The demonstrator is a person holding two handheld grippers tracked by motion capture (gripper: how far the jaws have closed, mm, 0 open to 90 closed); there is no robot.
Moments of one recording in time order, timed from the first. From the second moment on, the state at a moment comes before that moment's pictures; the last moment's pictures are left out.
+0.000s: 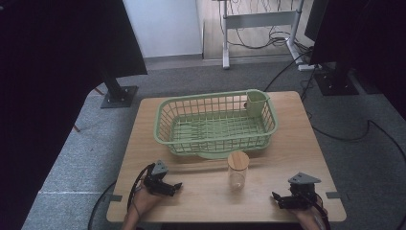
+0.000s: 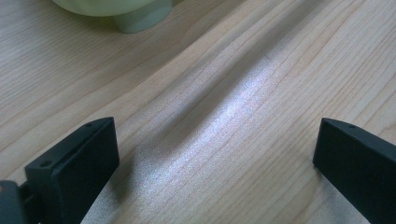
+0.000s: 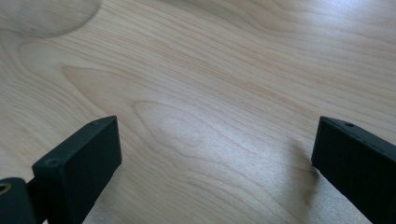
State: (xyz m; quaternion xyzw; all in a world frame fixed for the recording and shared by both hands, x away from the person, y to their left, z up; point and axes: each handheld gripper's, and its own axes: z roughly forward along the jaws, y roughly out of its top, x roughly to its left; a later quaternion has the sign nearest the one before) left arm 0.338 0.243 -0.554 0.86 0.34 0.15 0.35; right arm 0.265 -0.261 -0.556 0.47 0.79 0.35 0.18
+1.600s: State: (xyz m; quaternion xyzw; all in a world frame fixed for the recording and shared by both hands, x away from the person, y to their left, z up) left arm 0.339 0.243 -0.554 0.86 0.34 0.15 0.35; right arm 0.266 -0.231 -0.501 0.40 0.79 0.42 0.18
